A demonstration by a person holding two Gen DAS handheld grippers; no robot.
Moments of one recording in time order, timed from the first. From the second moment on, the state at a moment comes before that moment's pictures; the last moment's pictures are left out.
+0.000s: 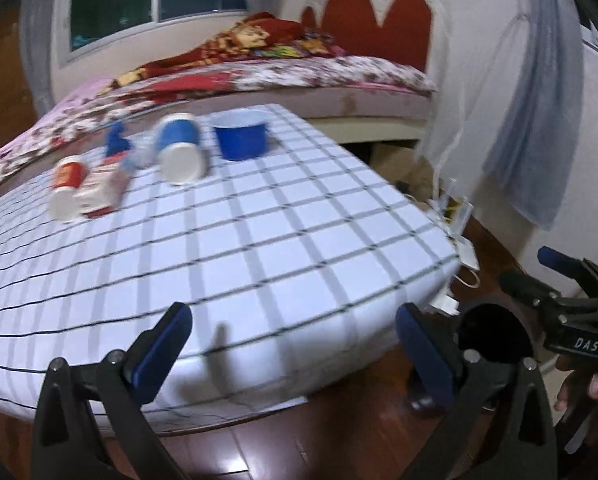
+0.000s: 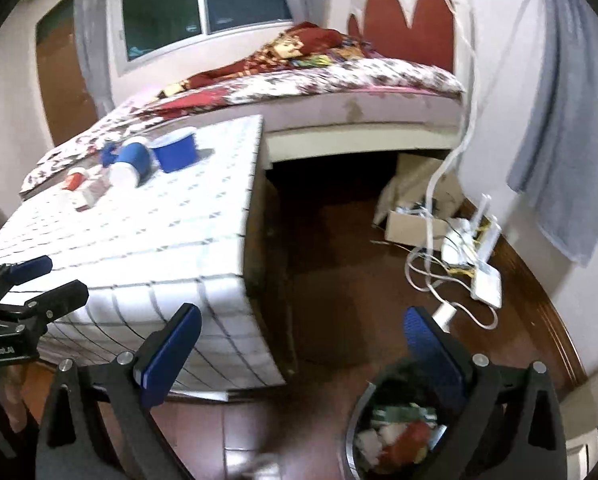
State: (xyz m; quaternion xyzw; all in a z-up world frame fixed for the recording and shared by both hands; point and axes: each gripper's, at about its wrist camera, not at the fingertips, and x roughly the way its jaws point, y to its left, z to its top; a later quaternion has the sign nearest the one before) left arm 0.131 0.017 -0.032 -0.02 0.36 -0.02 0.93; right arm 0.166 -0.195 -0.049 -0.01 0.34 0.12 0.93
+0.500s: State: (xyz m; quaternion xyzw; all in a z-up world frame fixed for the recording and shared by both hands) left arm 0.137 0.182 -0.023 -0.05 0.33 0.16 0.93; right arm 0.213 -0.038 -0.015 -0.08 0.32 0.19 0.93
